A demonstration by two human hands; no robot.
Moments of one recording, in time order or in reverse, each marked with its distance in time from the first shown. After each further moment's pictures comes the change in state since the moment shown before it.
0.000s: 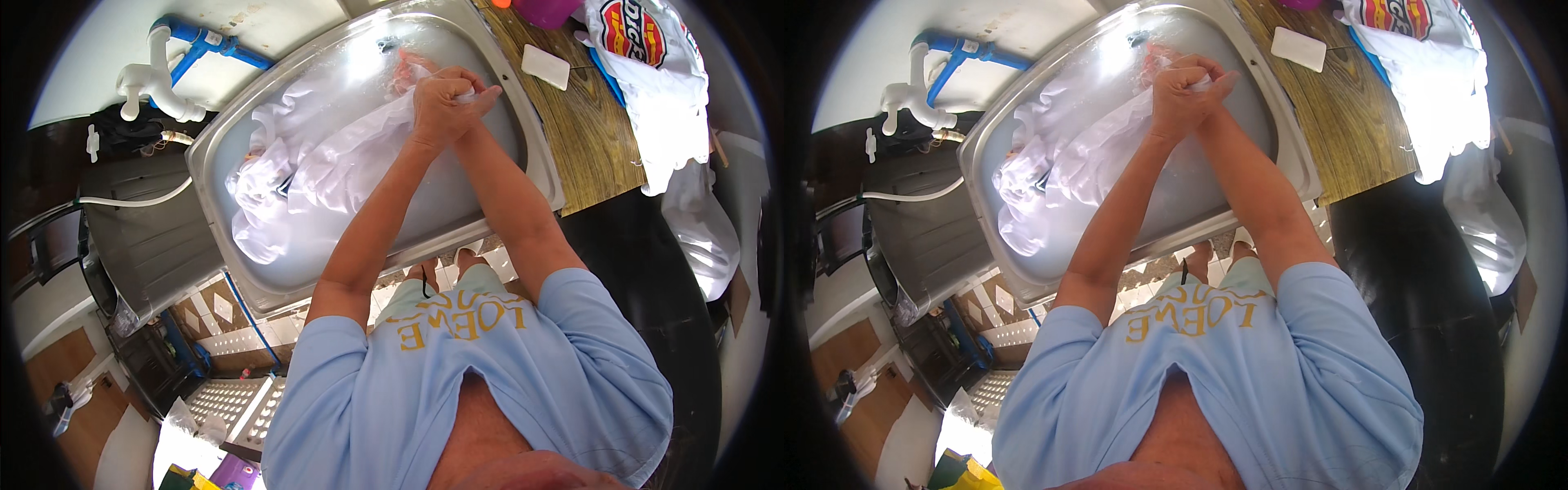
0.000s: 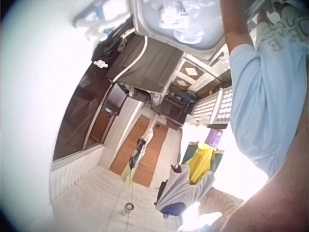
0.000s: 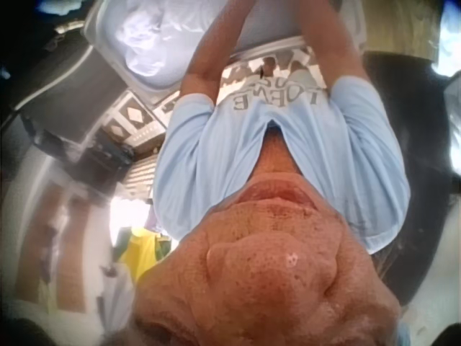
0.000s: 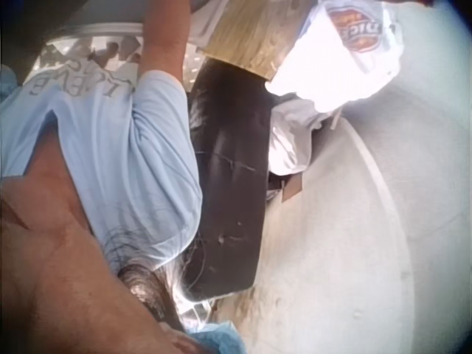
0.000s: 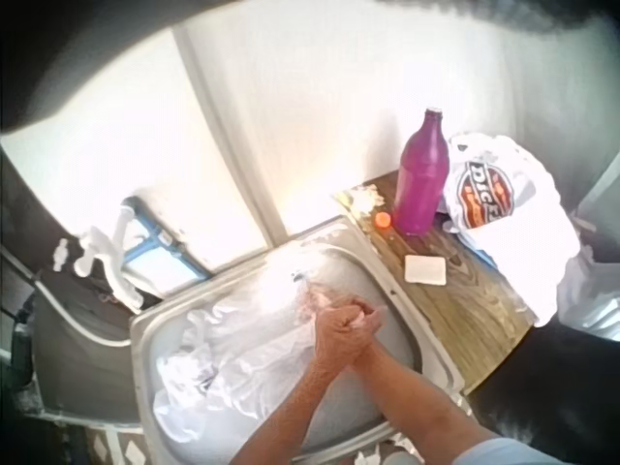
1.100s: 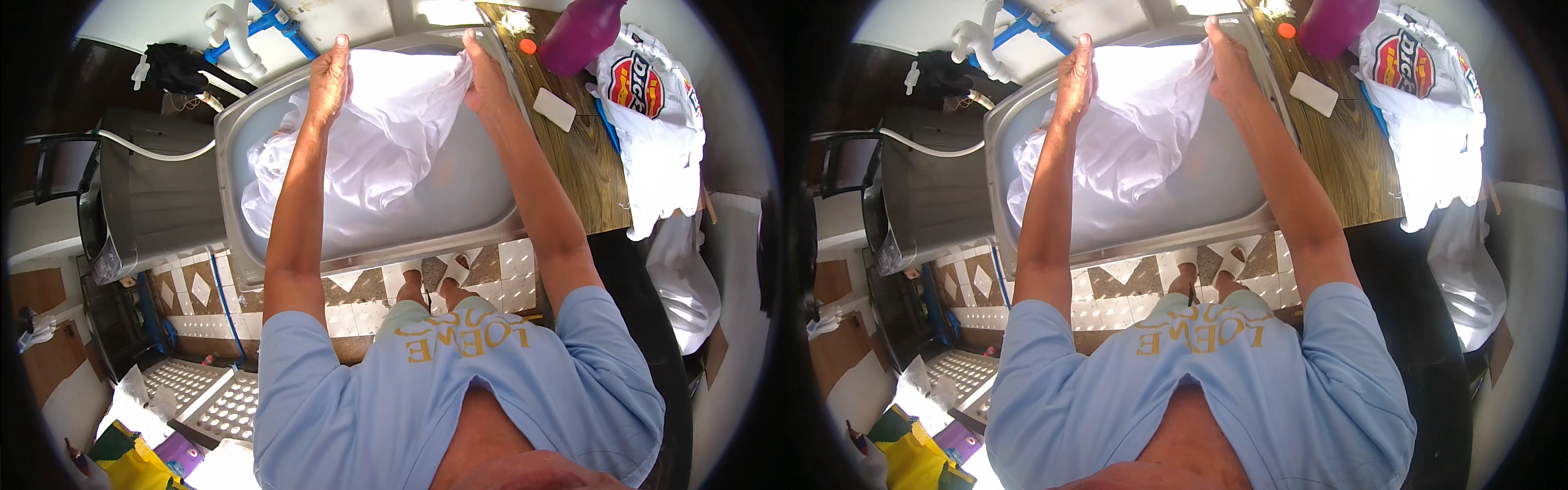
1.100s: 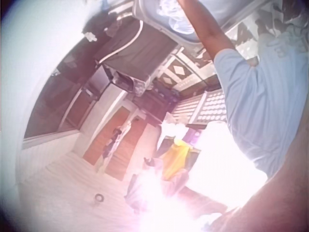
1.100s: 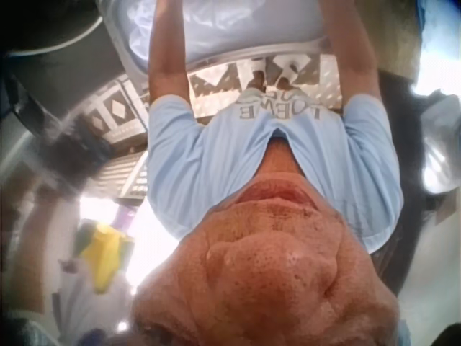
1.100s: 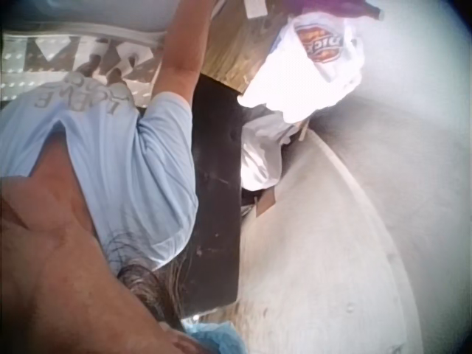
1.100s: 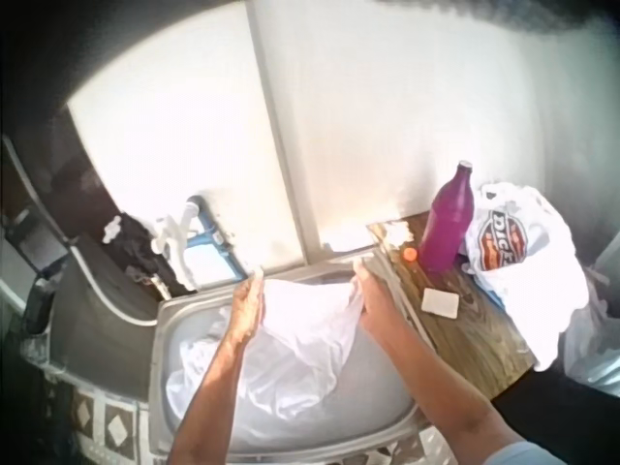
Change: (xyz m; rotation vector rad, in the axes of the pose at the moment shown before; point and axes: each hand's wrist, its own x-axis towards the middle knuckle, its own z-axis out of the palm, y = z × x) left_hand 0.020 -0.004 -0.168 -0.124 0.358 -0.334; right_hand 0.031 -0.059 0.139 -0.608 0.541 -0.092
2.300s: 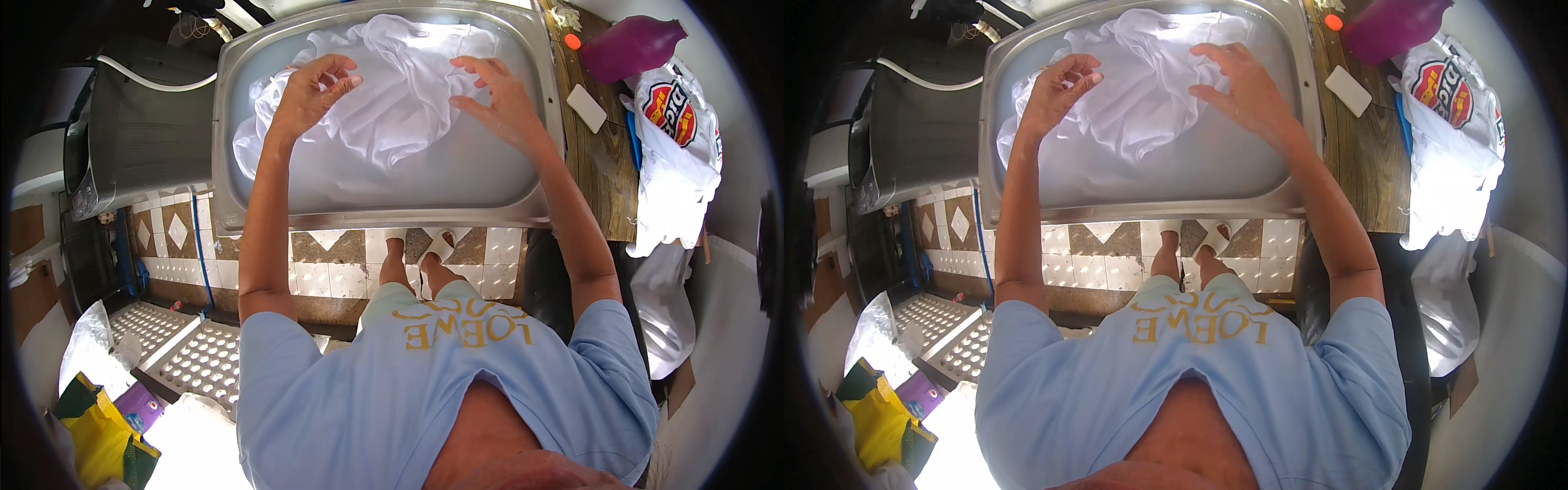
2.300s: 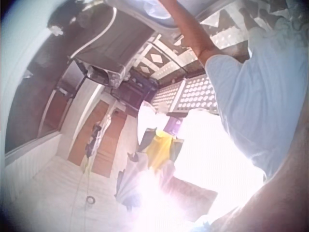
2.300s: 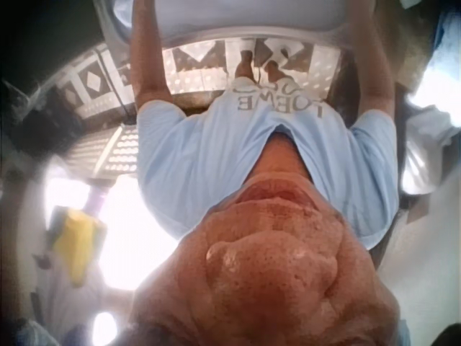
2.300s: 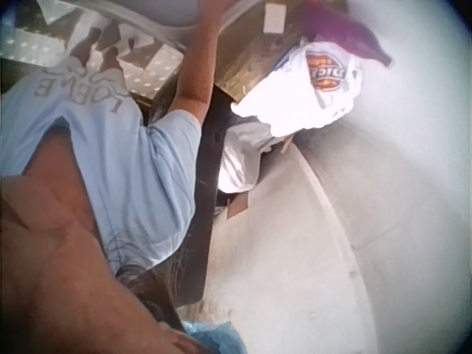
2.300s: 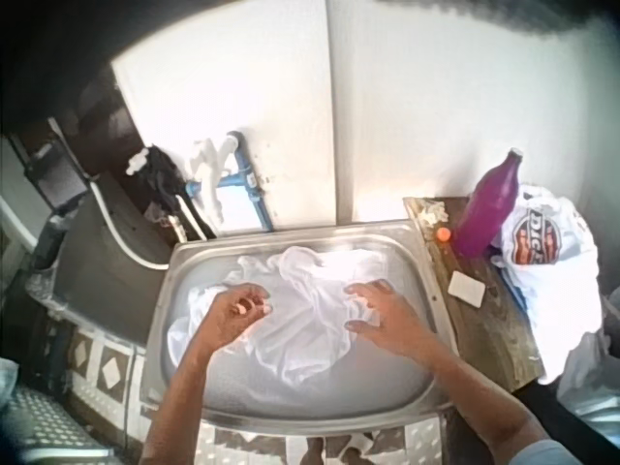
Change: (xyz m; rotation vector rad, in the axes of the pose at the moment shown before) left_hand -0.103 0.004 -0.075 0.534 -0.185 -0.031; right_hand -0.088 0.005 -0.014 -1.408 -0.519 -0.530
